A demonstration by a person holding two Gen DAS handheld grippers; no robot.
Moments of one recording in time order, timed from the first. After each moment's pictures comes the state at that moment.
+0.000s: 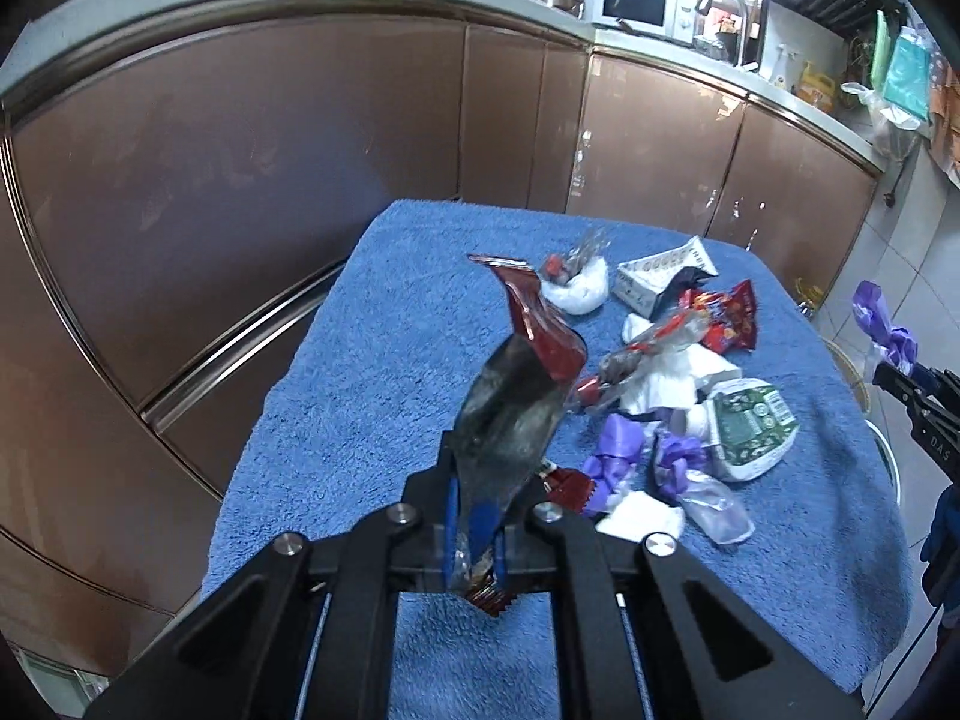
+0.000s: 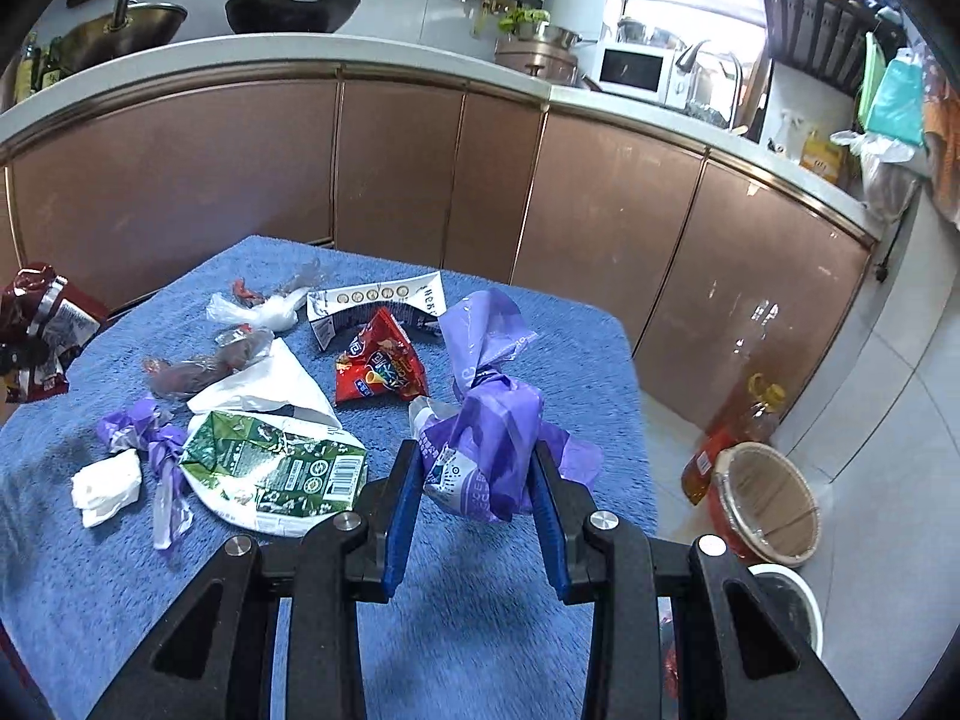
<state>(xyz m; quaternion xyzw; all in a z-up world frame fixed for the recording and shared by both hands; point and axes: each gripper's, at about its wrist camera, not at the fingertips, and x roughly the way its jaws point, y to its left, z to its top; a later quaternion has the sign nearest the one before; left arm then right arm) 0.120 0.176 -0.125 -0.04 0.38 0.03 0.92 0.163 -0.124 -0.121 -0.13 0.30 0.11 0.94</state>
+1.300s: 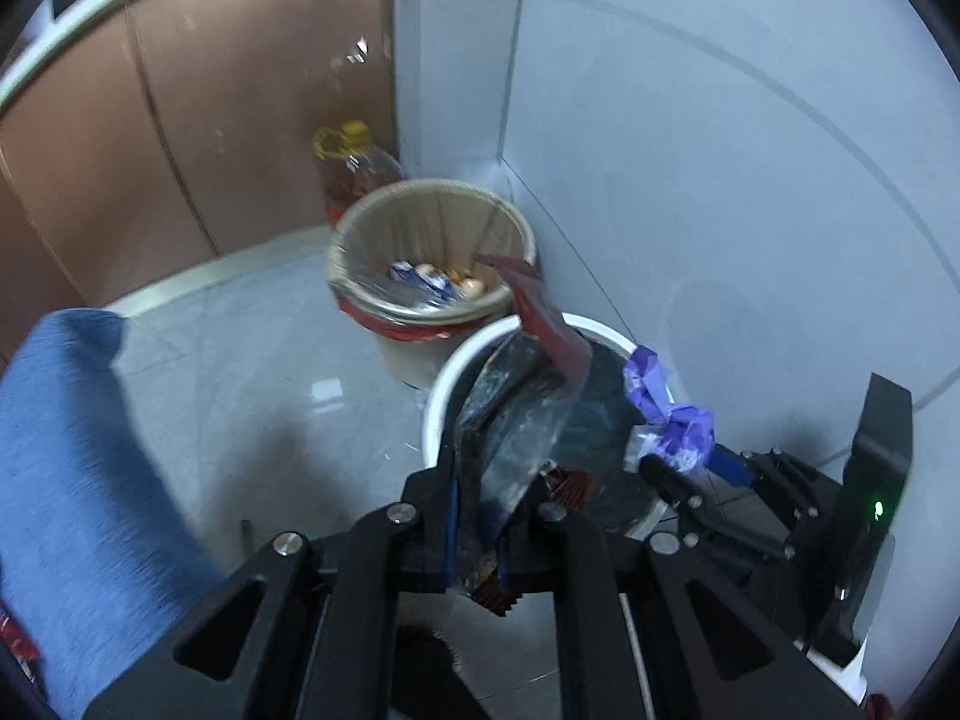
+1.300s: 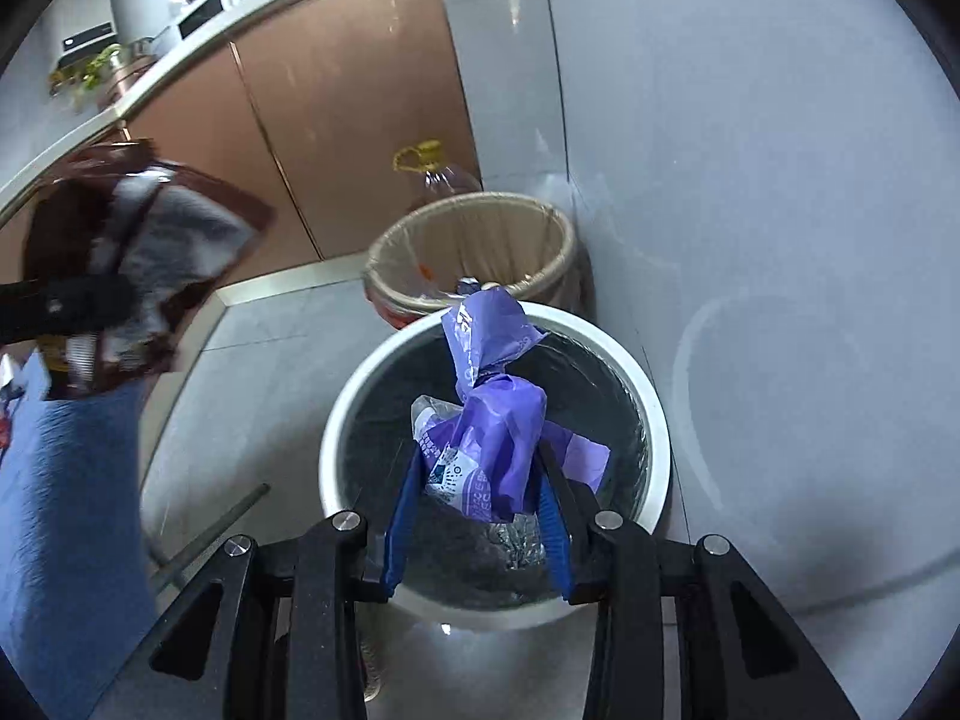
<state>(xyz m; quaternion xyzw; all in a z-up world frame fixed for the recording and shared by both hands) 0.268 -0.419 -0.185 0.17 0.46 -0.37 0.79 0.147 -0.499 -0.250 0.16 0.39 -0.16 0.89</state>
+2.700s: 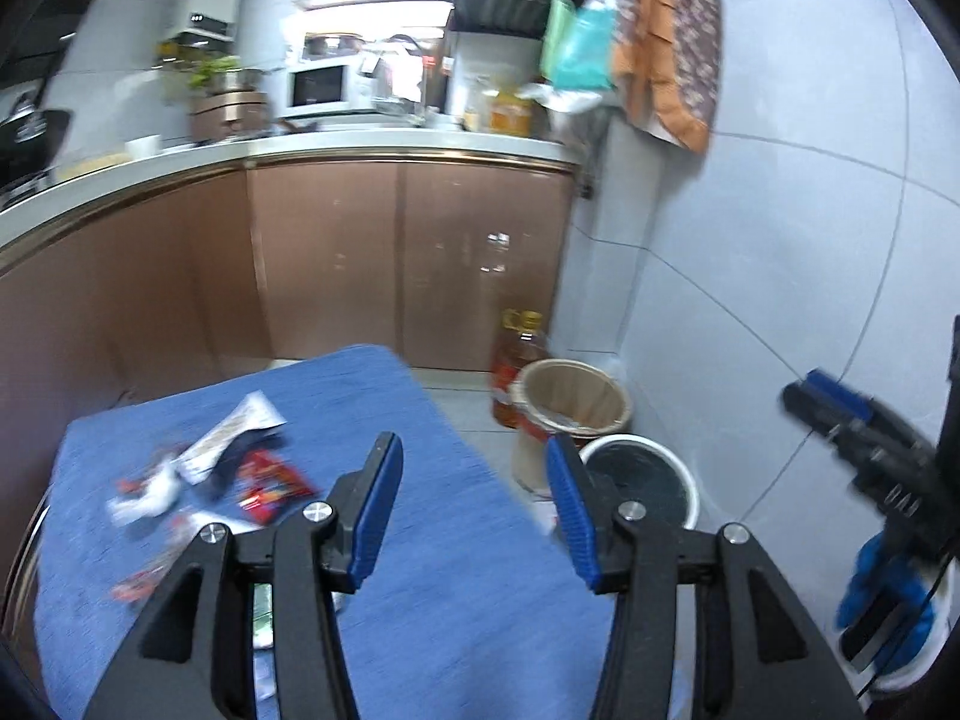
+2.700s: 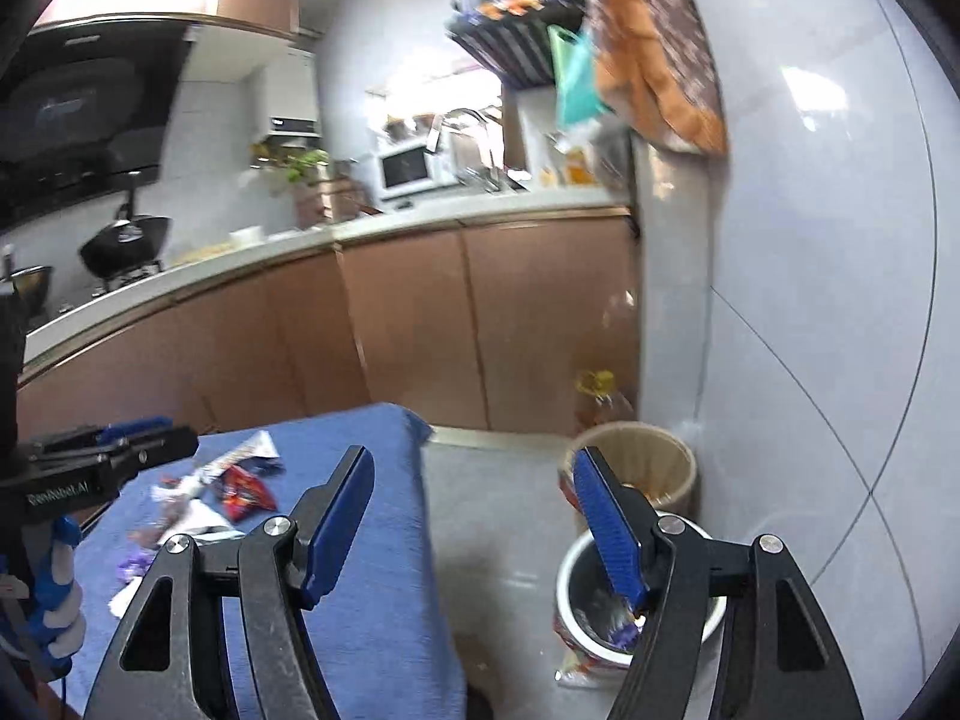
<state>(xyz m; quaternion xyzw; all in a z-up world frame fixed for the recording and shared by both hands) 0.126 -0.088 -0.008 0.02 0.27 -0.25 0.93 0.029 -0.294 -0.009 0.05 0.18 -0.02 0.98</state>
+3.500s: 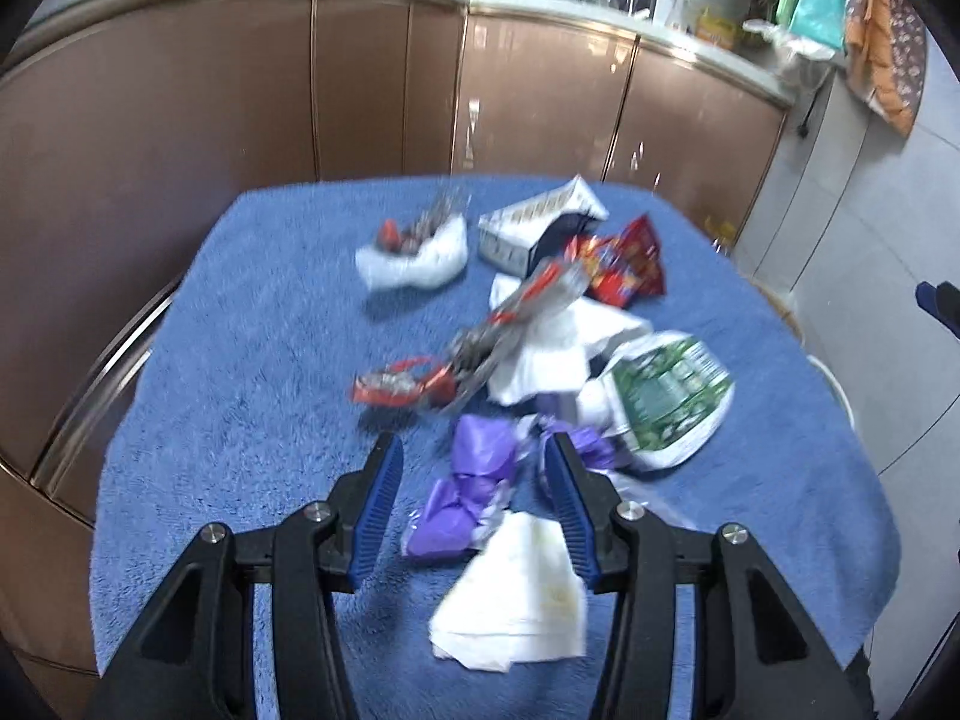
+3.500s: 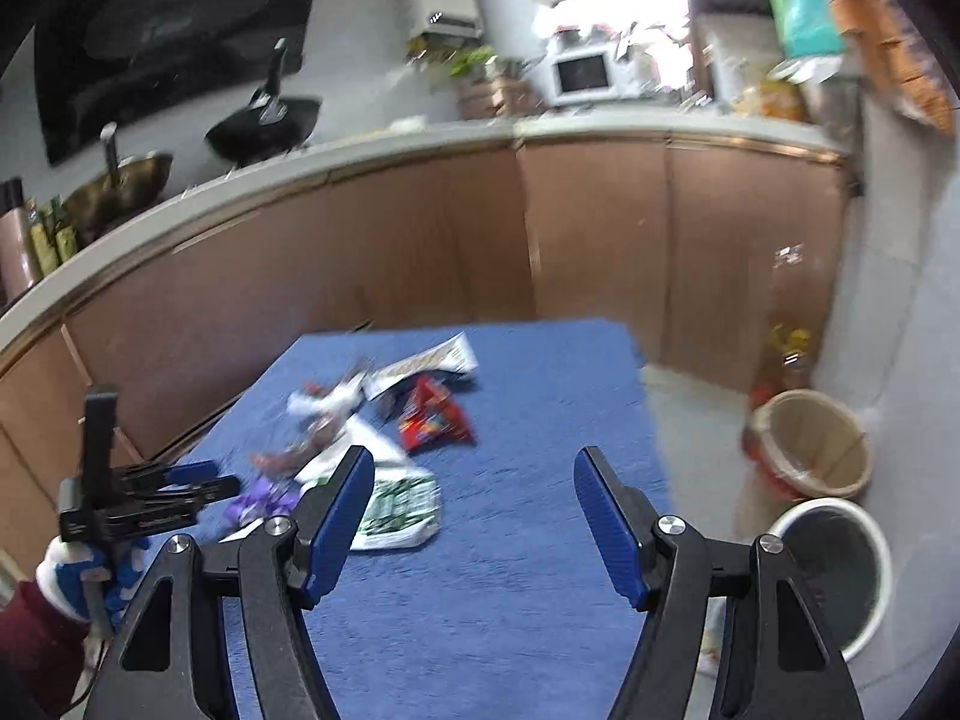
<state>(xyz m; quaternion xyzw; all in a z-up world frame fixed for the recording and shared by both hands) 0.173 0.128 -0.165 -0.02 0.41 -0.10 0.91 0.133 -0.153 -0.077 0.02 0.30 0.18 0.94</state>
